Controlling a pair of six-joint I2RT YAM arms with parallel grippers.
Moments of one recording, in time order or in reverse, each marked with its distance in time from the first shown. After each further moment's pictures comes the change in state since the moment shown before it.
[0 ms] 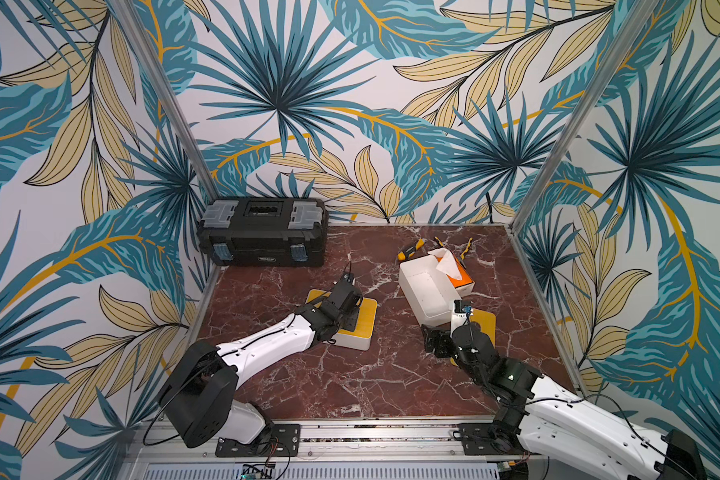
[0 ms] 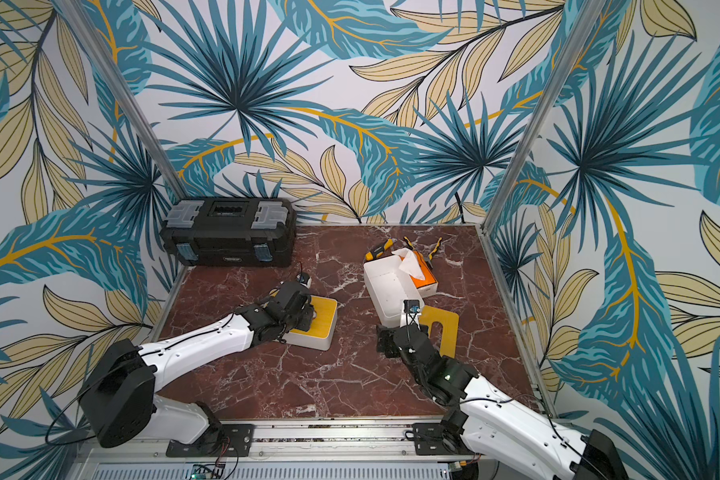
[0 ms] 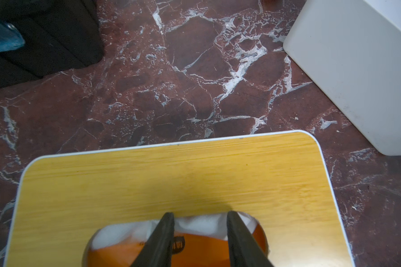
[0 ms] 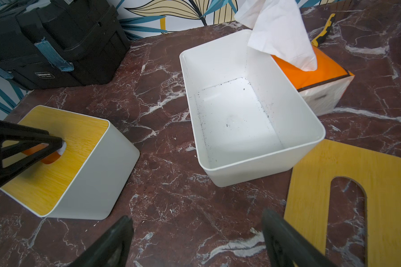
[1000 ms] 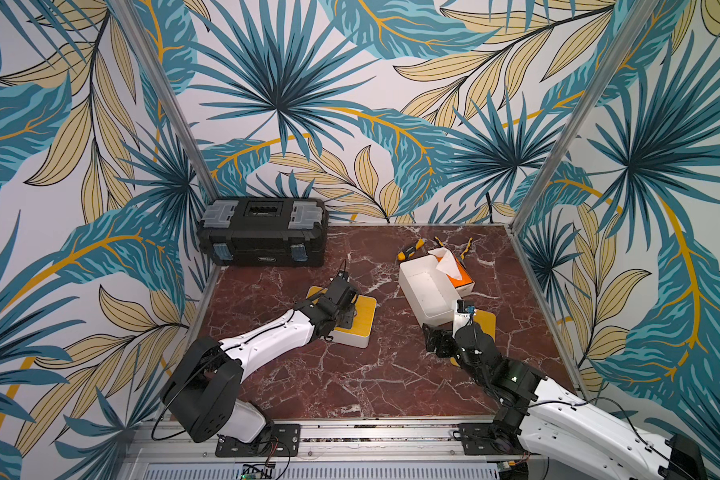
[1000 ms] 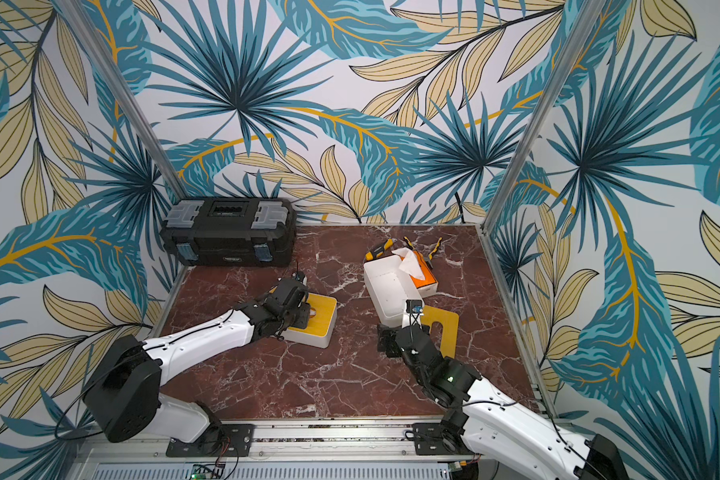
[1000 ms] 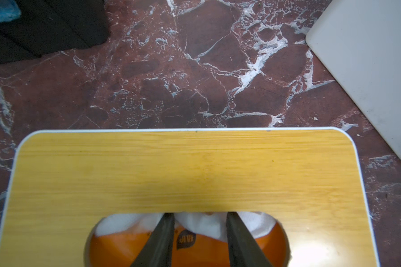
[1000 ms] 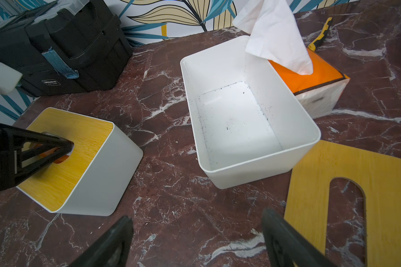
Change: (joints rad) left arm 0.055 0.029 0.008 -0.026 0.041 -0.024; right arm 0.000 -0.029 0.000 -0.008 0.003 0.011
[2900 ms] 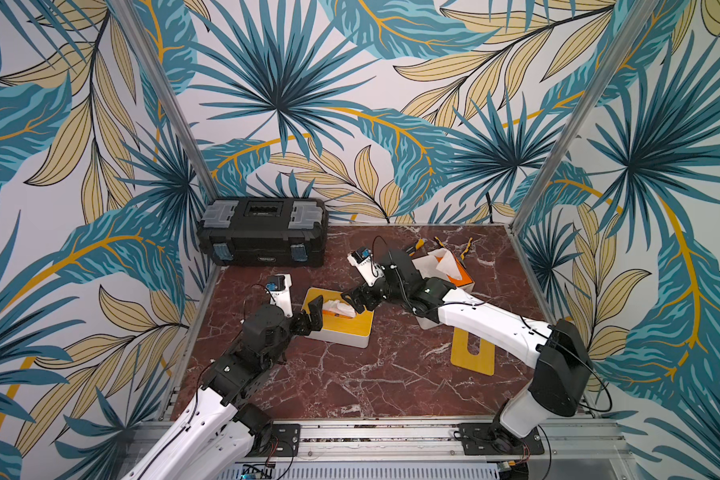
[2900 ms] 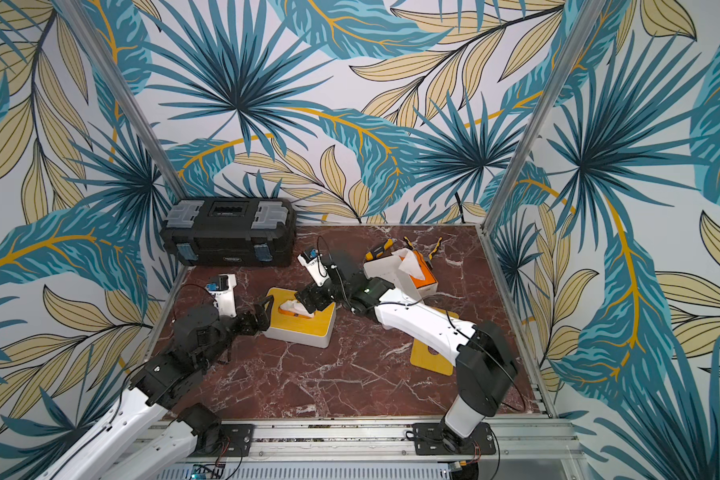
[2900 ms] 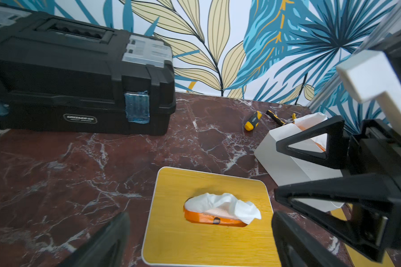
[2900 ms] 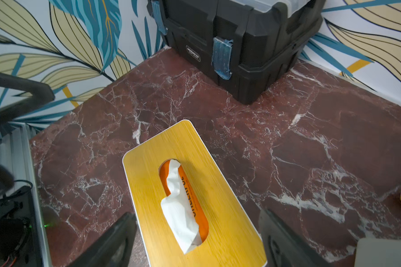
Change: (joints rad) left arm 0.155 -0.839 -0.269 0.032 0.016 -0.002; right arm 0.001 0.938 0.935 -0.037 -0.594 -0.516
